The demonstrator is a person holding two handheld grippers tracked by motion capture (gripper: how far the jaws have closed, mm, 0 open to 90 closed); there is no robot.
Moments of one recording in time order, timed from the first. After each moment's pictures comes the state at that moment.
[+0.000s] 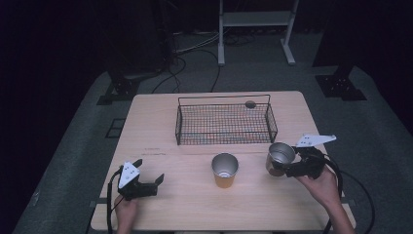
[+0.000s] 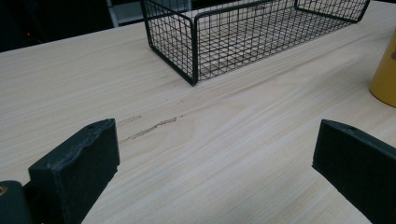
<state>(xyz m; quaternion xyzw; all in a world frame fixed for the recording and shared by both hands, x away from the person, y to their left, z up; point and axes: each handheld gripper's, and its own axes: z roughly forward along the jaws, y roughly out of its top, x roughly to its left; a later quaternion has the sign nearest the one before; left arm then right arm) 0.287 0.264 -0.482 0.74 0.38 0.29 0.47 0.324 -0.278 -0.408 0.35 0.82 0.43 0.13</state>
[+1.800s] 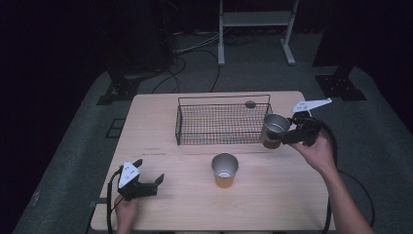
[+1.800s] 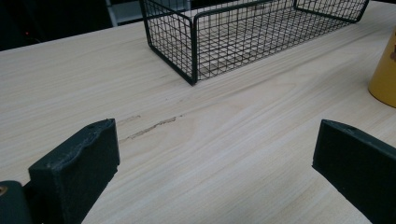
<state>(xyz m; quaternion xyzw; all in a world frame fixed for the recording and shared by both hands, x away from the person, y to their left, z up) 0.288 0.264 -0.482 0.74 0.38 0.29 0.48 0.390 -0.269 -0.350 0.35 0.82 0.44 0.11</state>
